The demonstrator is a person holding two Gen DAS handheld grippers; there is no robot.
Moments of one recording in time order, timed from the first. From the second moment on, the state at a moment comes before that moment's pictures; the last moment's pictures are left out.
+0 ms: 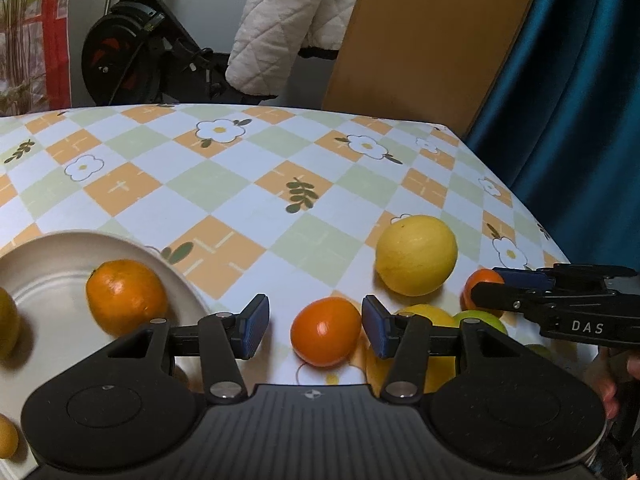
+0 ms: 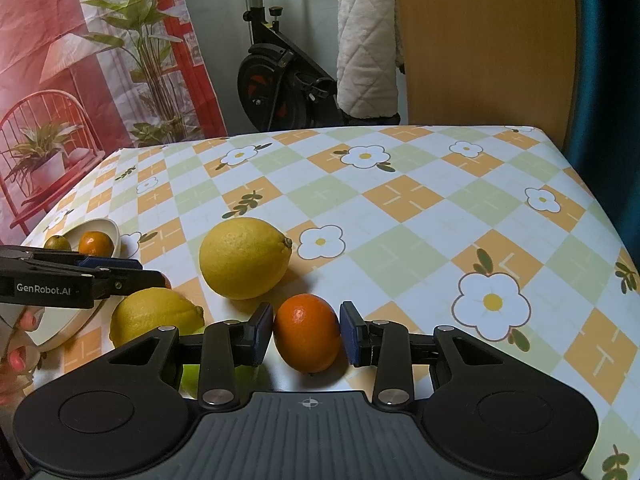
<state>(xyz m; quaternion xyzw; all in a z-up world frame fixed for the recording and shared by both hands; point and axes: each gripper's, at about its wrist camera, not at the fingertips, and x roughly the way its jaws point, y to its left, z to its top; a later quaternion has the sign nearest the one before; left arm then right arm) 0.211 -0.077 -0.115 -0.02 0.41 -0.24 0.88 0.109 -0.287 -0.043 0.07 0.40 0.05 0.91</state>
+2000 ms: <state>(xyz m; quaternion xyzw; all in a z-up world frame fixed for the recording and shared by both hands) 0.186 -0.065 -0.091 -0.02 0.37 -0.23 0.90 0.094 -0.301 -0.030 0.09 0.36 0.00 0.93</state>
